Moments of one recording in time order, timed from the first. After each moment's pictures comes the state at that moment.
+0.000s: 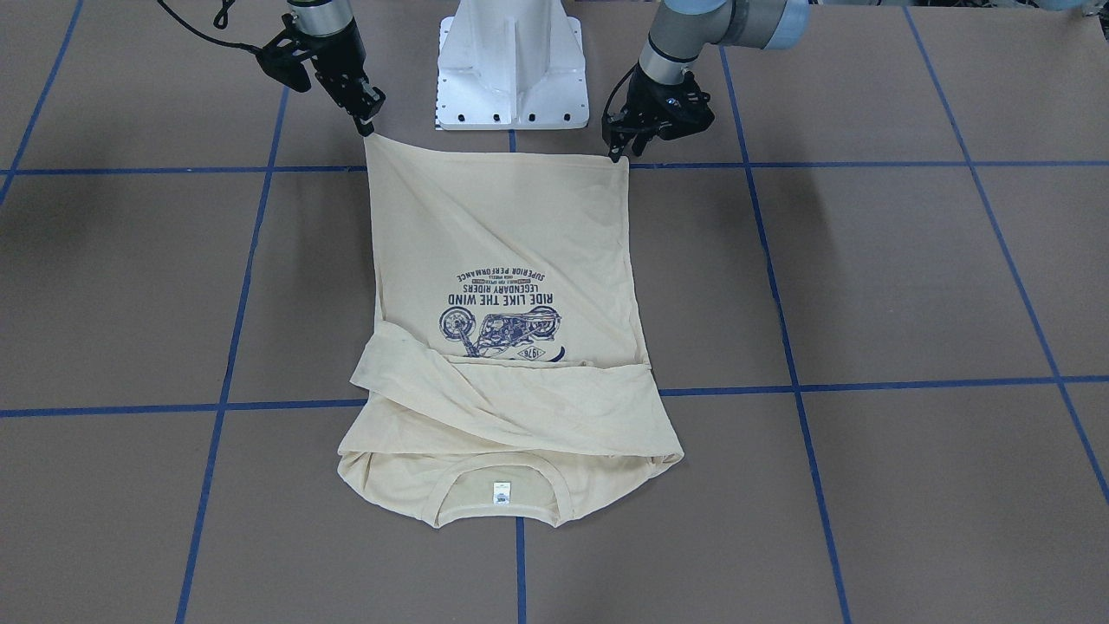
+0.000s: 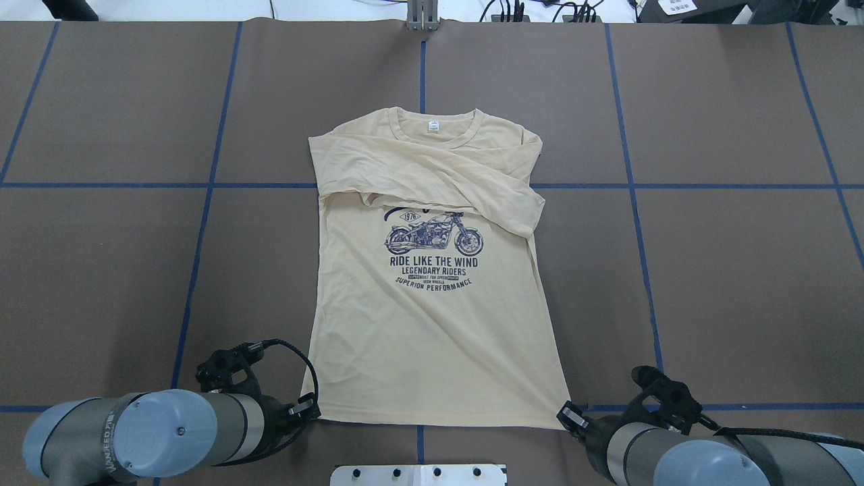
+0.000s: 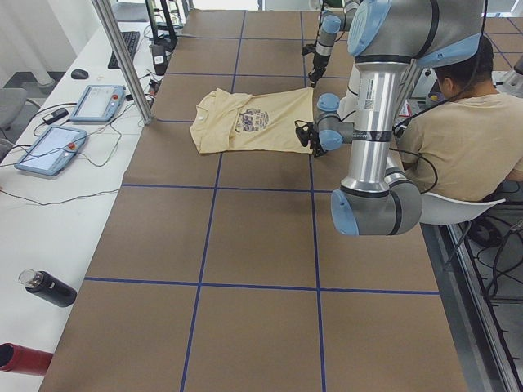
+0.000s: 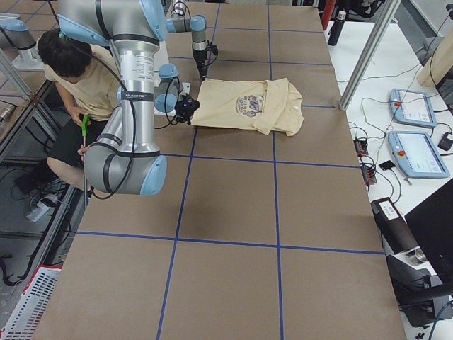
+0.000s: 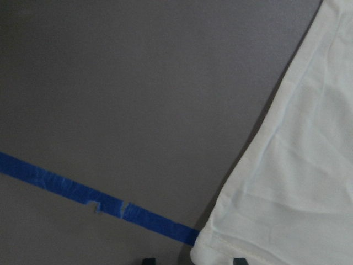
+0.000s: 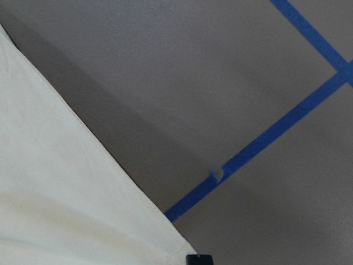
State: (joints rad) left arm -0.13 -1.74 -1.99 -1.95 -1.62 -1.93; right arm 0.01 -1.57 2.22 -1.39 1.43 2.26
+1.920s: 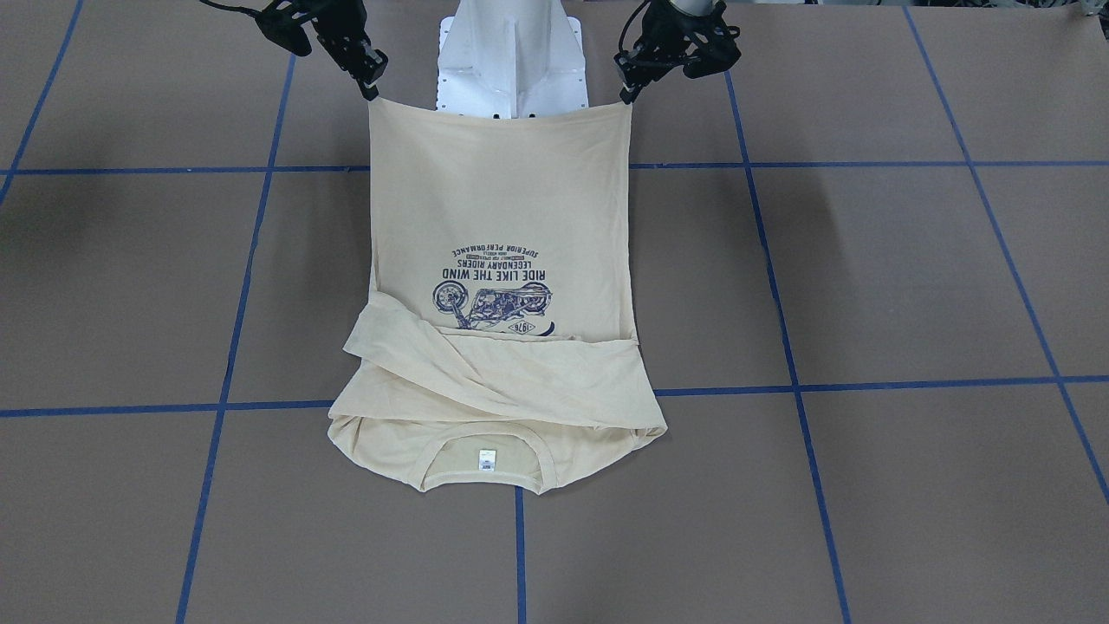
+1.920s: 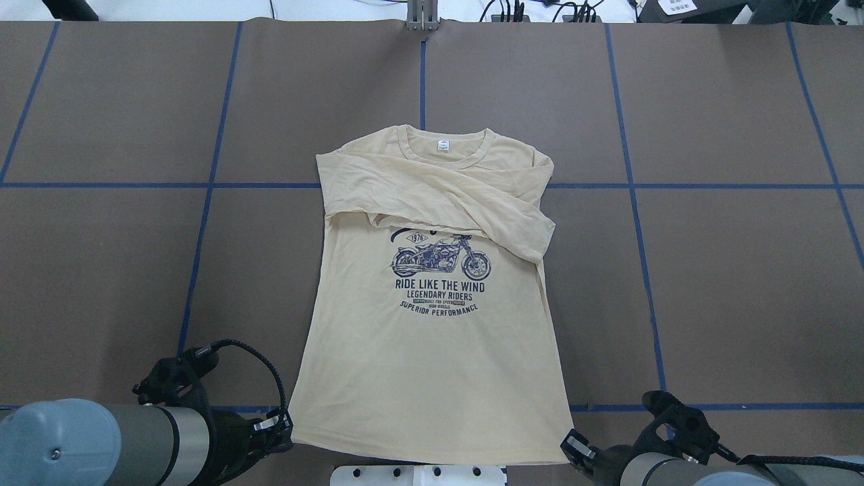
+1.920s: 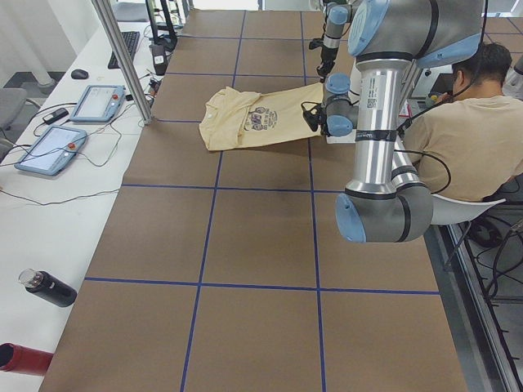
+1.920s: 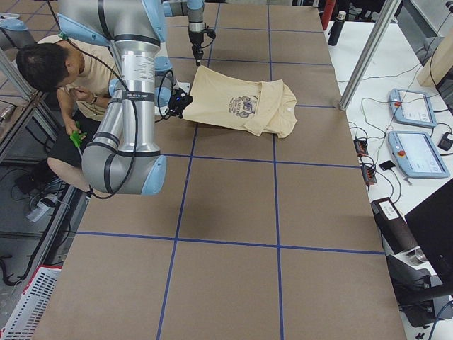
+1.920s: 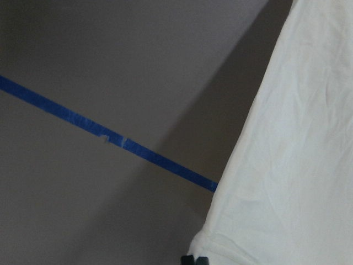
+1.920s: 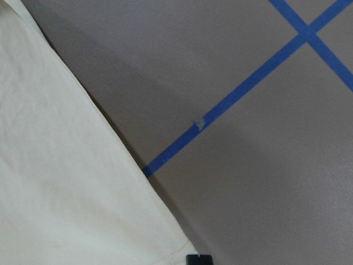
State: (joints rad) left arm -0.12 -1.64 -2.28 -1.91 -1.67 -2.05; right arm -0.04 -1.58 2.35 -1.46 1.44 2.32
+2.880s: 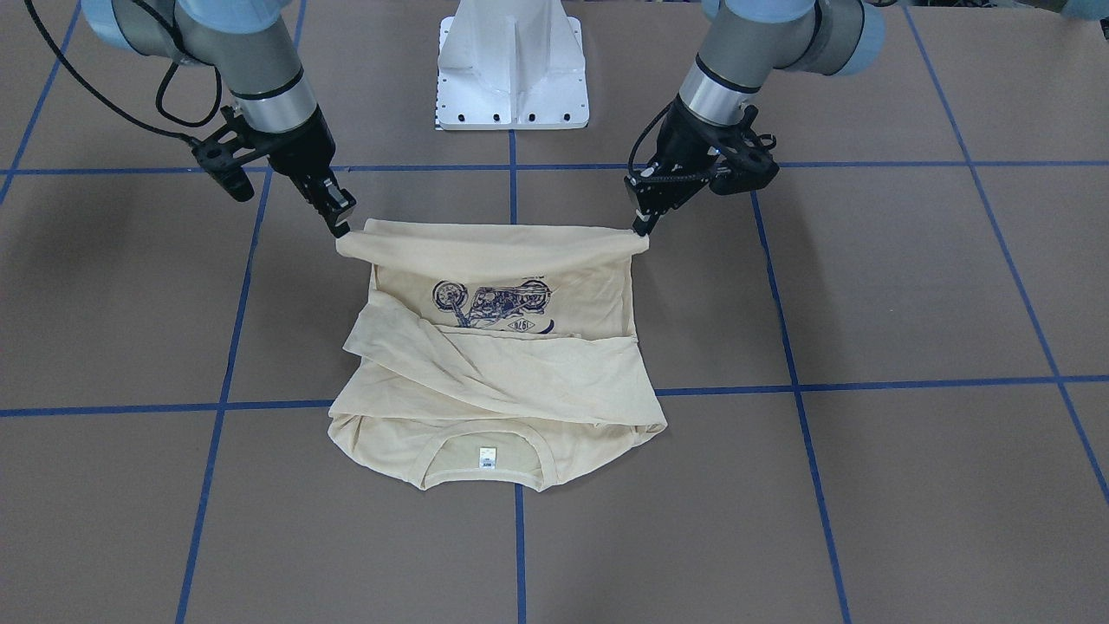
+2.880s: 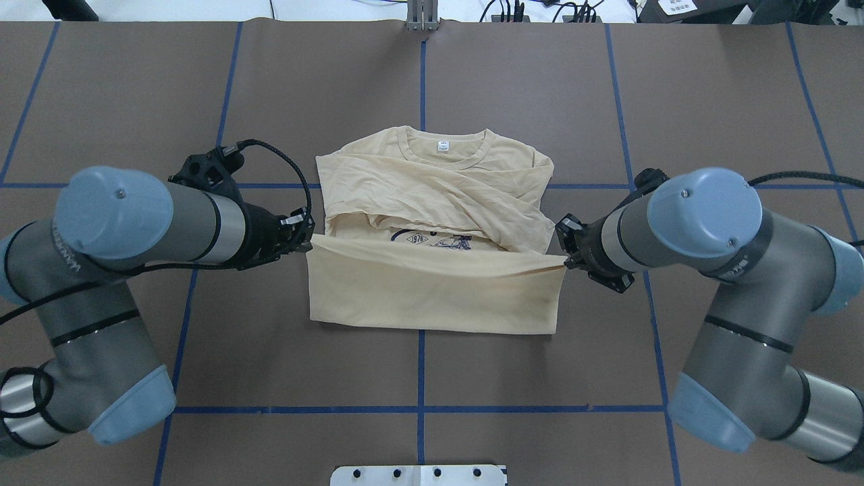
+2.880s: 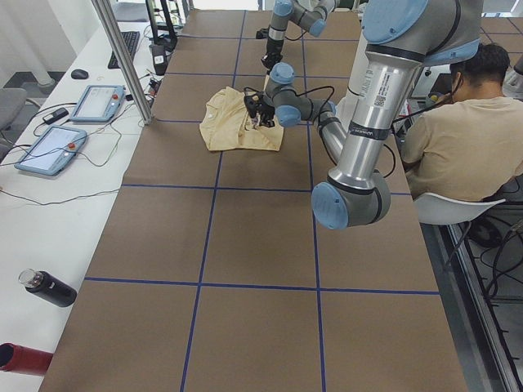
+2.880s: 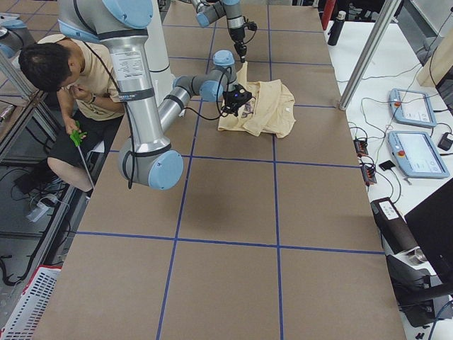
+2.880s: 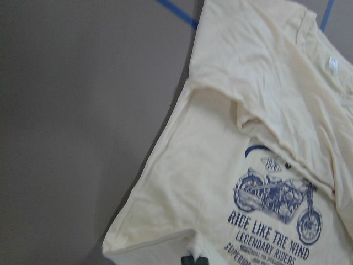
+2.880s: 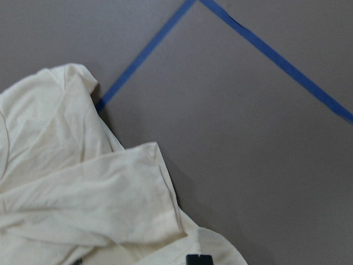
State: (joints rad) left arm -0.59 -1.95 -1.93 -1.91 -1.81 -1.70; right arm 0.60 -1.26 2.00 -1.49 1.82 1.98
